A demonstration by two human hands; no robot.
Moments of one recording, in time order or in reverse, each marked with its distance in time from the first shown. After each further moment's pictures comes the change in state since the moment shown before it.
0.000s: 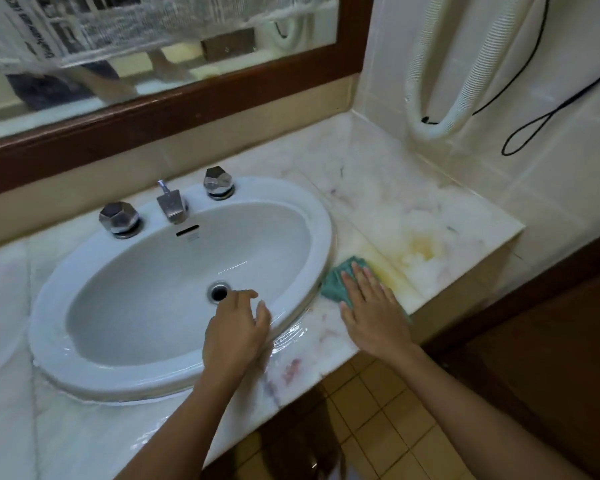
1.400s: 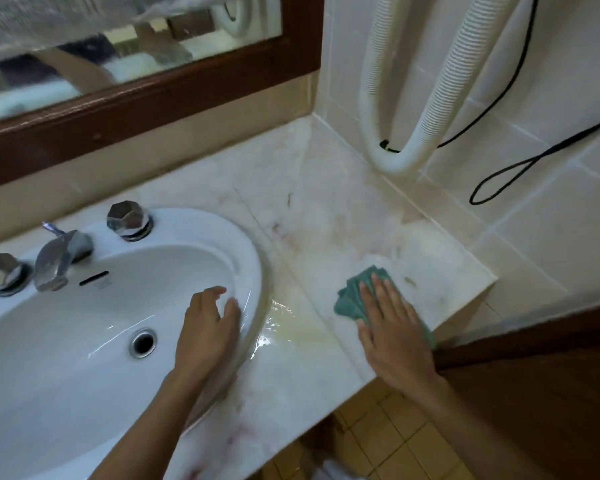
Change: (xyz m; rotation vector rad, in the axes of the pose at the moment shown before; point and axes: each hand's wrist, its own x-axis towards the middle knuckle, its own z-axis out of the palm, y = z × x) left_hand 0.106 0.111 0.044 -0.281 -0.079 -0.212; right_hand 0.059 0.159 -0.038 -0.003 0.003 0.021
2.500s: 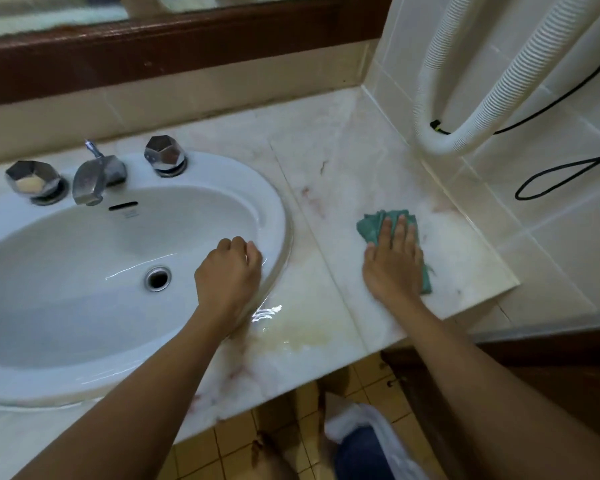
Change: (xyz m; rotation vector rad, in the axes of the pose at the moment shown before) left_hand 0.000 0.010 0.014 0.332 0.259 0.049; right_hand 0.085 -0.020 0.000 -0.019 0.002 0.205
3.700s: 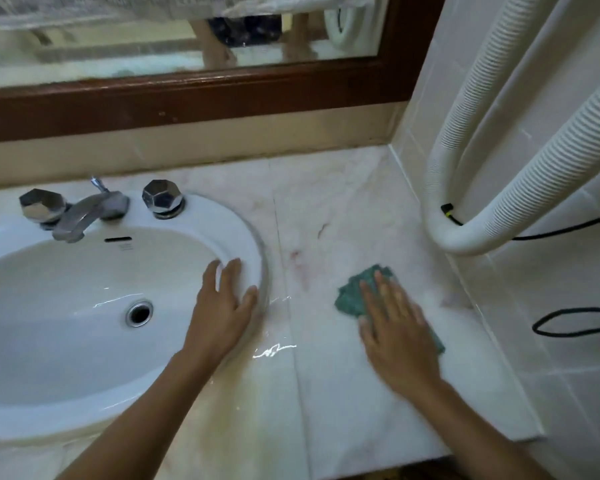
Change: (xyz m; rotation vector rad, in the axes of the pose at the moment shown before) left_hand 0.027 0.055 0.016 -0.225 -0.024 -0.137; right_hand 0.071 0.055 -0.010 0.037 0.037 -0.567
